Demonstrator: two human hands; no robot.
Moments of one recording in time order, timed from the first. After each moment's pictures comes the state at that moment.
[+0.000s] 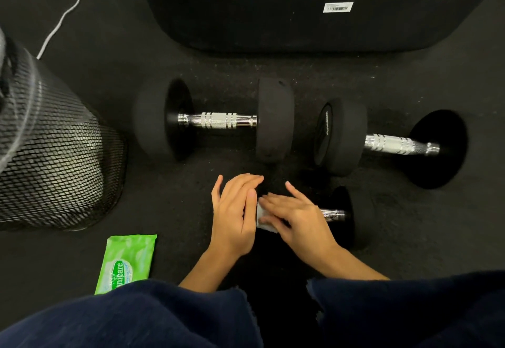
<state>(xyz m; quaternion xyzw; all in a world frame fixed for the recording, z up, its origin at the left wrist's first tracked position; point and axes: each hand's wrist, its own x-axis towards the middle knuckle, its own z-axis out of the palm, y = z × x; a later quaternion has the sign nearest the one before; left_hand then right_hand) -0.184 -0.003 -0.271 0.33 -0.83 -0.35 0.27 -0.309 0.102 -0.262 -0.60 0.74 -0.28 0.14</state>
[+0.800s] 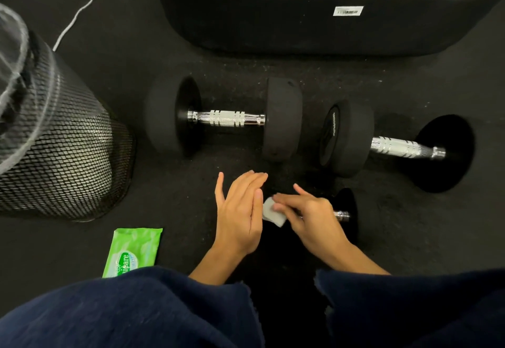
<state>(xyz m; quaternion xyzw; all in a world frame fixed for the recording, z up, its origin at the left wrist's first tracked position) -0.182 0.001 -0.270 0.33 -0.86 -0.29 0.26 -0.316 0.104 -0.253 -0.53 0.75 -0.34 0.21</state>
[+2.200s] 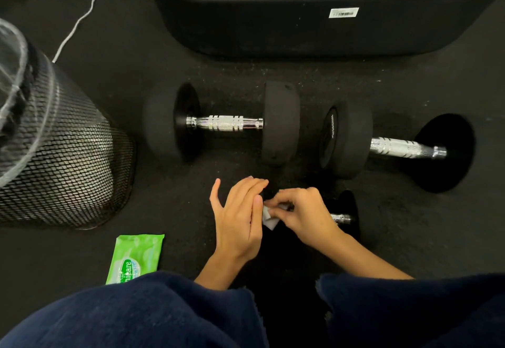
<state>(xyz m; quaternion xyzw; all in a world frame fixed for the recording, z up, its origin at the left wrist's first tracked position) -0.181 0.003 -0.267 0.34 -0.86 -0.28 0.27 -0.319 0.080 -0.244 -0.50 0.75 -0.32 0.29</state>
